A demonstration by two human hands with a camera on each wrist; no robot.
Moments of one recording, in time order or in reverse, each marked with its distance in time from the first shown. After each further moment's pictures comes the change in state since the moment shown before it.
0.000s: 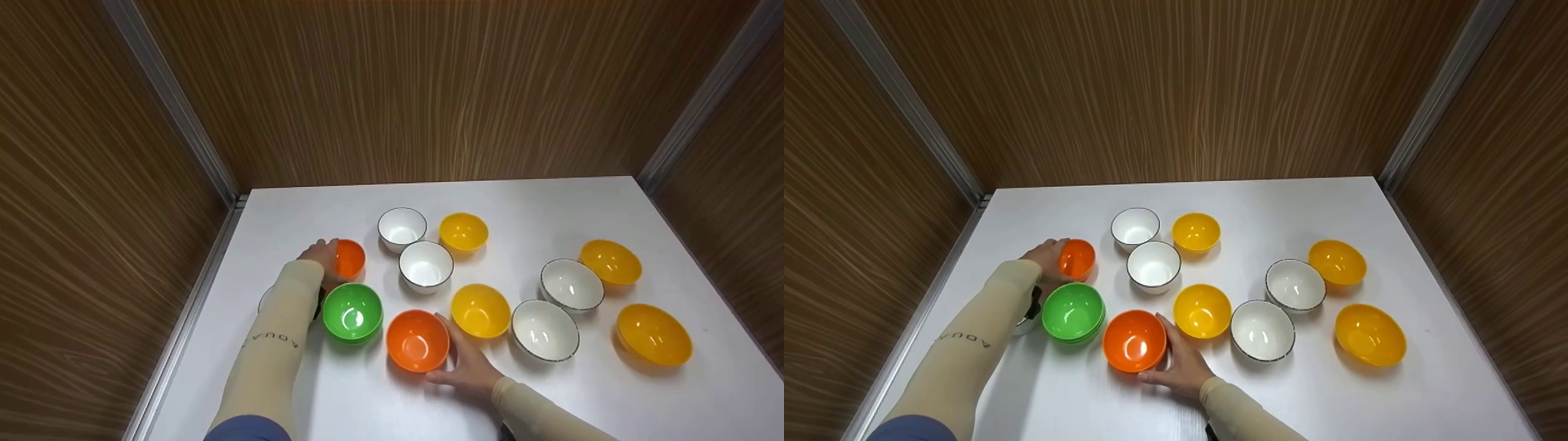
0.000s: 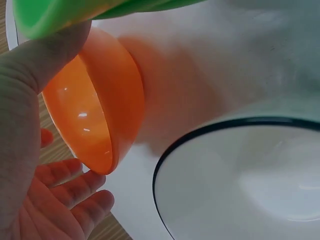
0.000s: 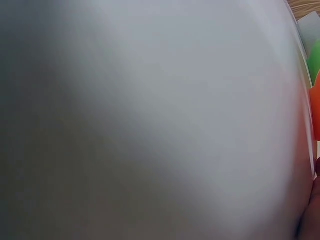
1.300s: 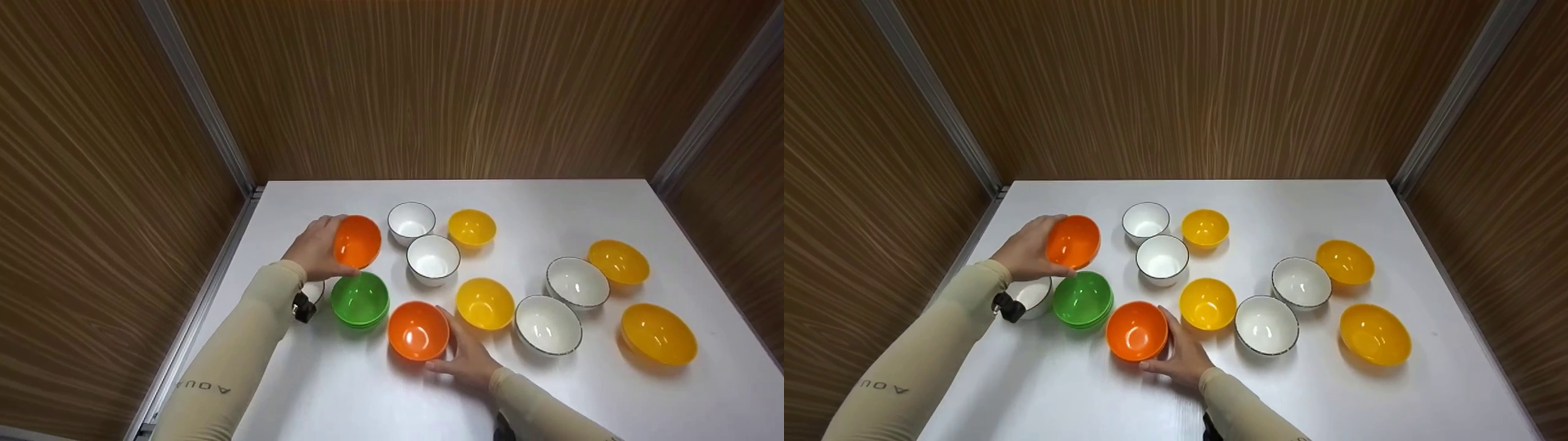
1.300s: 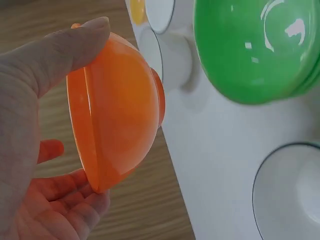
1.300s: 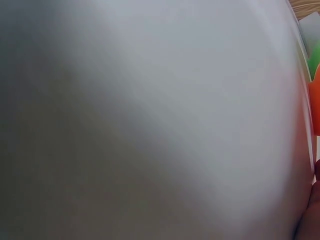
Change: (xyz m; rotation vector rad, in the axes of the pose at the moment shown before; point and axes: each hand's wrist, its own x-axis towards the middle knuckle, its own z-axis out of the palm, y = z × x) left_hand -0.095 0.032 -0.046 -0.144 0.333 0.191; right_hand 0.002 -0.002 0.004 0.007 -0.035 0.036
